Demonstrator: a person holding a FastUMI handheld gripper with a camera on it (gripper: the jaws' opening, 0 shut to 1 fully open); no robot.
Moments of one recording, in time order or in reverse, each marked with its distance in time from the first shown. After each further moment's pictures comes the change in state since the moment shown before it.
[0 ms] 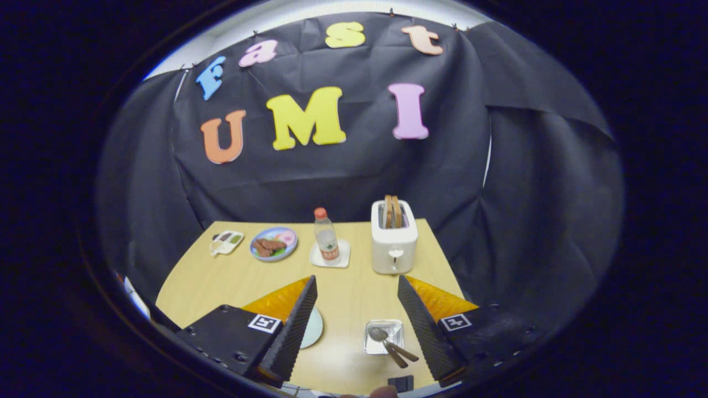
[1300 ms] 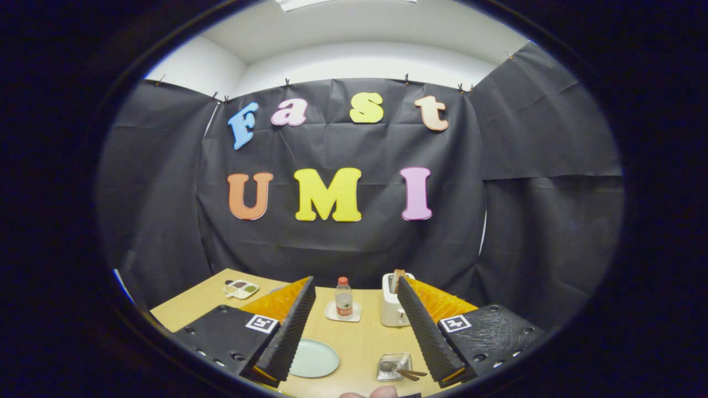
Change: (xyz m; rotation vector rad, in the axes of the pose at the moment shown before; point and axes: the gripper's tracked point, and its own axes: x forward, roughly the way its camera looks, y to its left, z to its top) arm -0.088 0.045 0.046 -0.036 -0.358 0.009
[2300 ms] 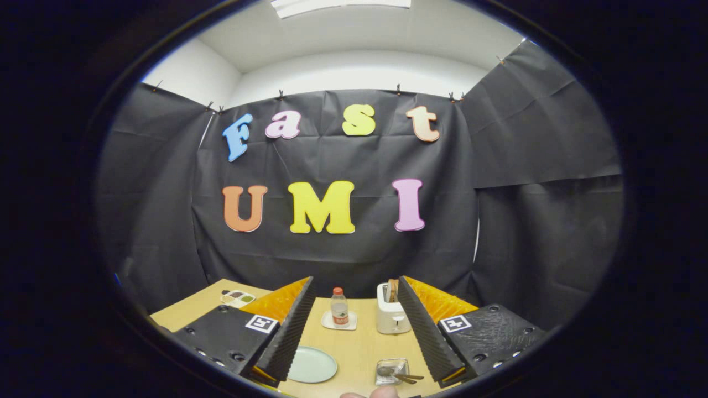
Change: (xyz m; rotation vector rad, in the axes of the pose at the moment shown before) arm -0.010 -0.008 0.018 0.026 -0.068 -0.023
